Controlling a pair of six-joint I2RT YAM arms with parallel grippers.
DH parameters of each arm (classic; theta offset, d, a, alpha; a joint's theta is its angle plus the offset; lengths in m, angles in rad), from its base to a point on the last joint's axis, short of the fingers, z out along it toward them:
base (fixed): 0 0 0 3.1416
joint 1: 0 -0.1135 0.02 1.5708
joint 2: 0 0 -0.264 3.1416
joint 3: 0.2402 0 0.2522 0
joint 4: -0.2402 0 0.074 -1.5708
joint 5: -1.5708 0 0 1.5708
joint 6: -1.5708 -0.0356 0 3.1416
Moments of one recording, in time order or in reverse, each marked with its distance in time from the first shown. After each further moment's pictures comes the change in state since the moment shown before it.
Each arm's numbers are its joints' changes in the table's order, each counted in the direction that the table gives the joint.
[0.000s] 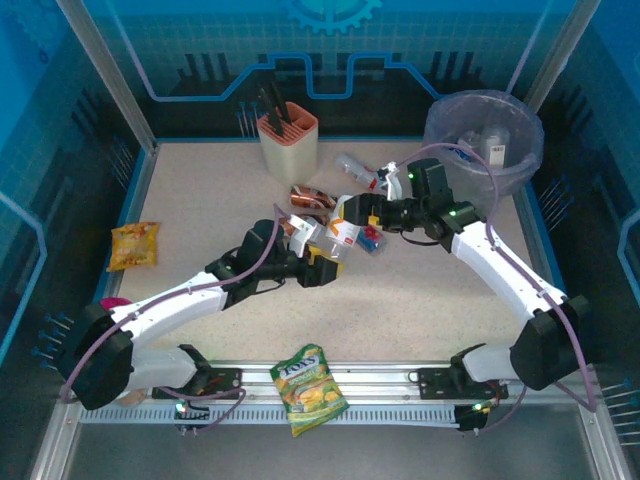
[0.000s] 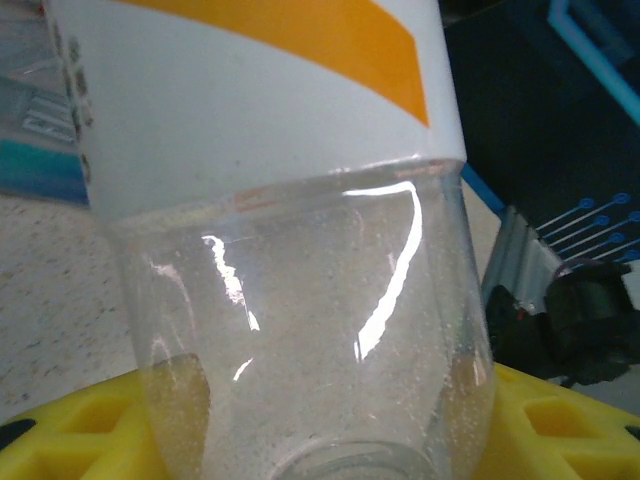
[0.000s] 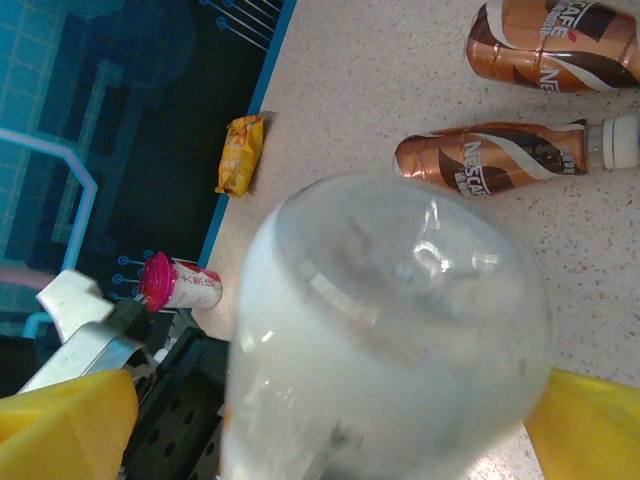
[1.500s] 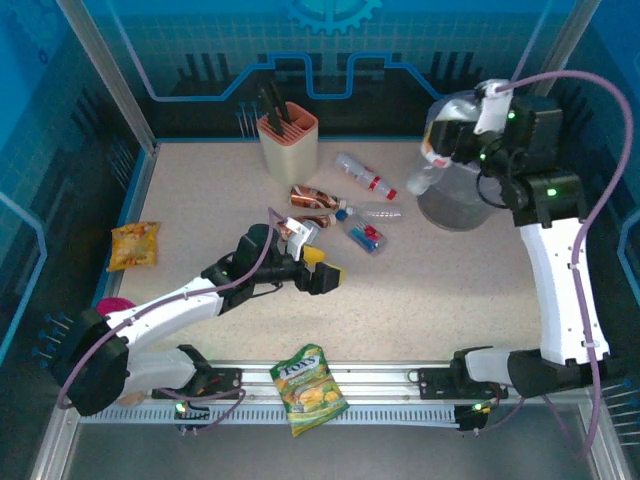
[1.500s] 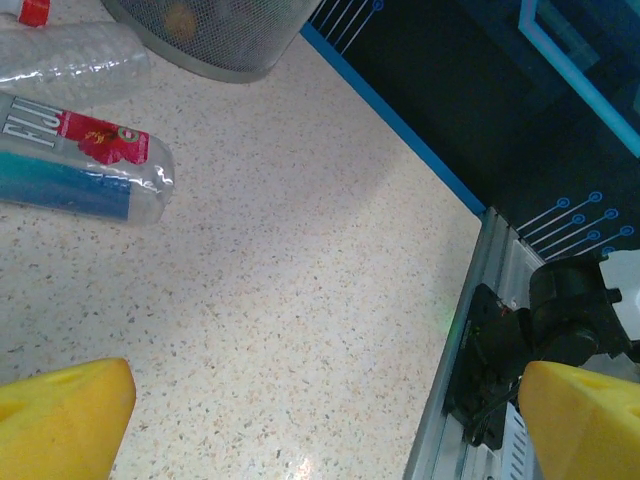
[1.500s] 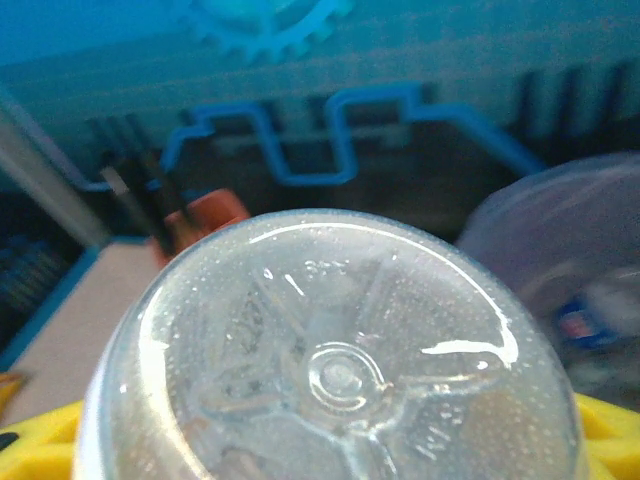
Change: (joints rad) left arm -0.003 -0.040 -0.052 0.039 -0.012 0.007; right arm 0.274 -0.053 0.679 -0.411 -0.544 0.412
